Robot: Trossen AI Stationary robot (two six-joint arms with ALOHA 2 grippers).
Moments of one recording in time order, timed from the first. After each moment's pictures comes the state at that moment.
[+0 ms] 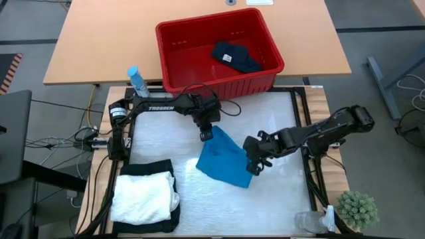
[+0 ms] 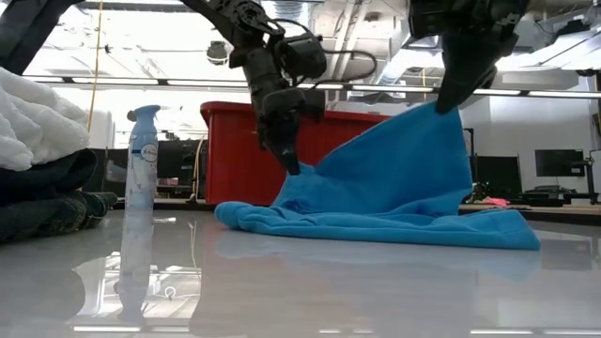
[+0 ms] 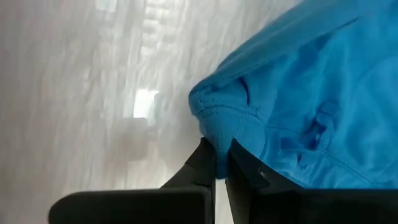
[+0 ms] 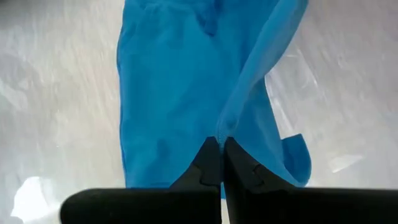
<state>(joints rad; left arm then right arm) 0.33 1.95 1.51 -0.73 0.17 0.09 0.26 1.36 1.05 -0.77 0.21 0.64</state>
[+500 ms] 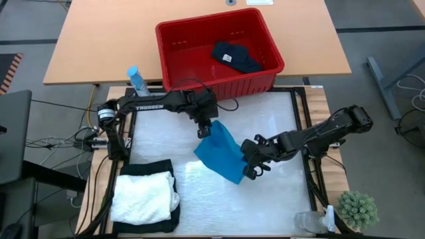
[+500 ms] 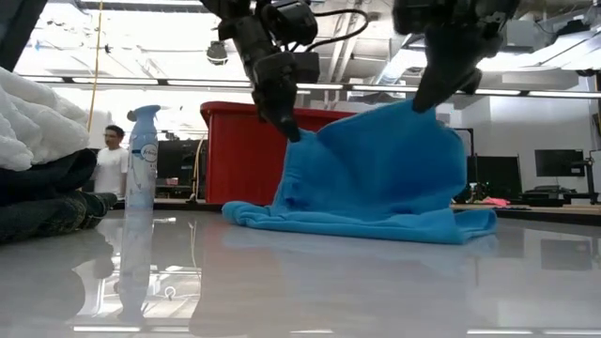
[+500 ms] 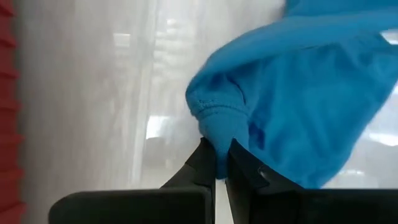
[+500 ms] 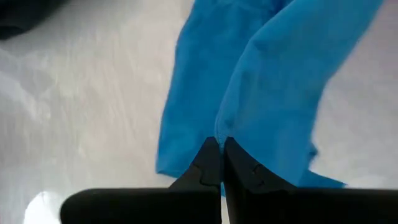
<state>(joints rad) 0.30 1.82 1.51 -0.73 0.14 0.12 0.30 1.40 1.05 -0.65 0.24 0.67</state>
